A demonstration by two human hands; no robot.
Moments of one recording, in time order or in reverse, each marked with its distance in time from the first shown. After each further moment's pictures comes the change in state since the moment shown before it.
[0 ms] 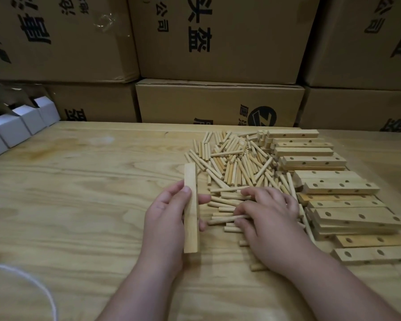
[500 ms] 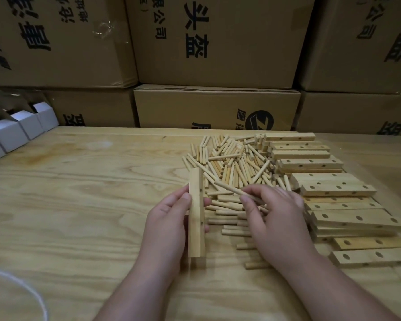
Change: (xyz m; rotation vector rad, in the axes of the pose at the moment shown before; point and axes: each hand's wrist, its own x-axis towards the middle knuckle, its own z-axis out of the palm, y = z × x) left_hand 0.002 -0.007 0.002 0.079 -0.064 -0.024; right_hand 0.002 0.001 -0.002 0.286 0.447 -0.024
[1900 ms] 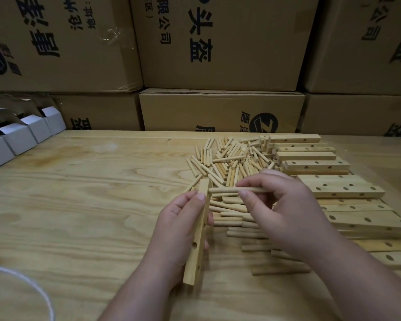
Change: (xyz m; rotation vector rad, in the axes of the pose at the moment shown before) left_hand -0.010 0.010 0.000 0.092 -0.107 -0.001; right_hand 0.024 -0.018 -0.029 0.324 -0.211 -0.083
